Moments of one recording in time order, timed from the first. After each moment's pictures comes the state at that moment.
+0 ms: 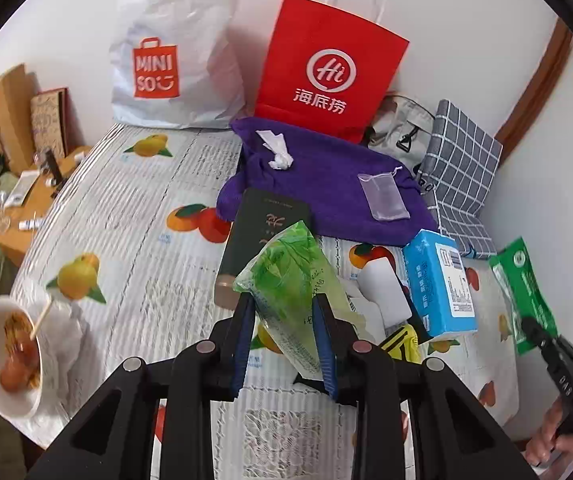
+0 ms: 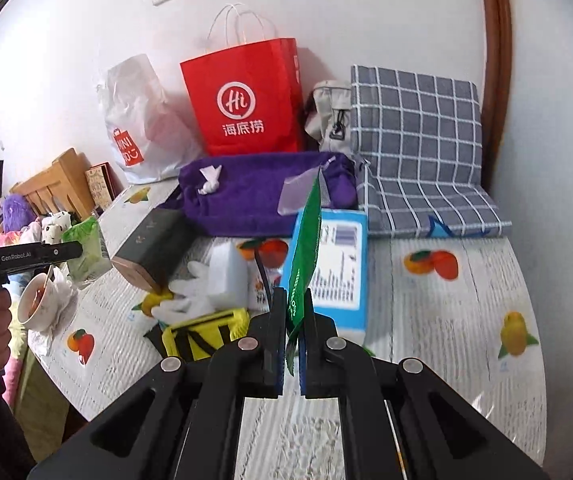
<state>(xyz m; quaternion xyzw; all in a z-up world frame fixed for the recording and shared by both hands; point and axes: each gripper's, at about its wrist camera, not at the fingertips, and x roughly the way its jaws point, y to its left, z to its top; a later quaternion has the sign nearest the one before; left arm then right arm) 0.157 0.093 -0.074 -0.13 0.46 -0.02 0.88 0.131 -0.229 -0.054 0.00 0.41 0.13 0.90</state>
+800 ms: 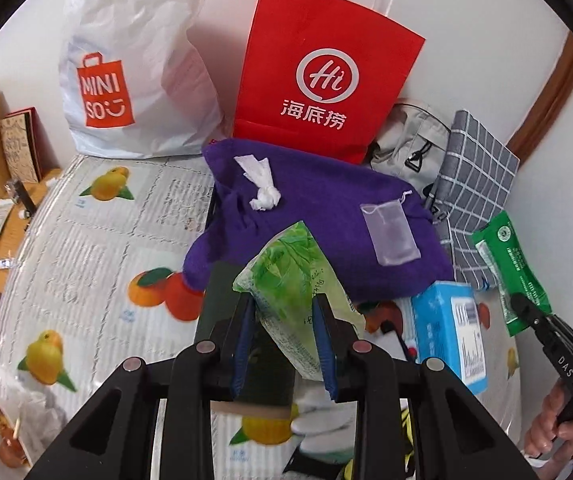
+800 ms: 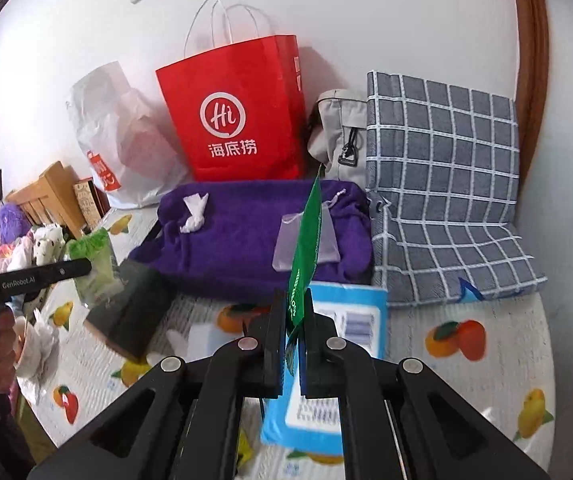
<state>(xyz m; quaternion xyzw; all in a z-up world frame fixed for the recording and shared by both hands) 0.261 0.082 -0.083 -0.13 0.46 -0.03 0.88 0.249 -0.210 -0.066 0.01 0.41 0.13 0.90</state>
